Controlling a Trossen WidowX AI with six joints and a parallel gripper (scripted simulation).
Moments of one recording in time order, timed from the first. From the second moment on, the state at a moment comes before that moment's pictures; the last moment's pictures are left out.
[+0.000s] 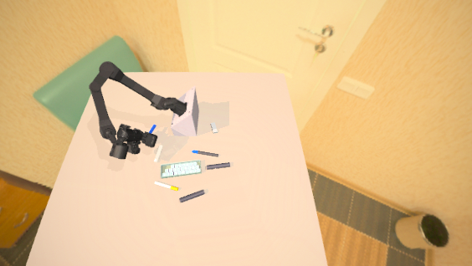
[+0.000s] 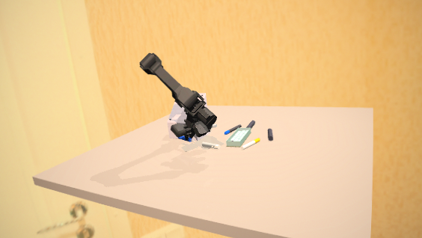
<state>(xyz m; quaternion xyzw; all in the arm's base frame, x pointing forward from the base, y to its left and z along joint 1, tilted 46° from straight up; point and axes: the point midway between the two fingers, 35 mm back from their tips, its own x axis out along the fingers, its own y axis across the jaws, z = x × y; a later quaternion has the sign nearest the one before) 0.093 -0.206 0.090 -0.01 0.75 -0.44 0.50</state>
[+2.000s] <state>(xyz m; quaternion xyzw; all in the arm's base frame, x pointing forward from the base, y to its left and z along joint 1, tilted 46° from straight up) 0.089 -0.199 0.088 -0.56 0.80 -0.04 0.20</state>
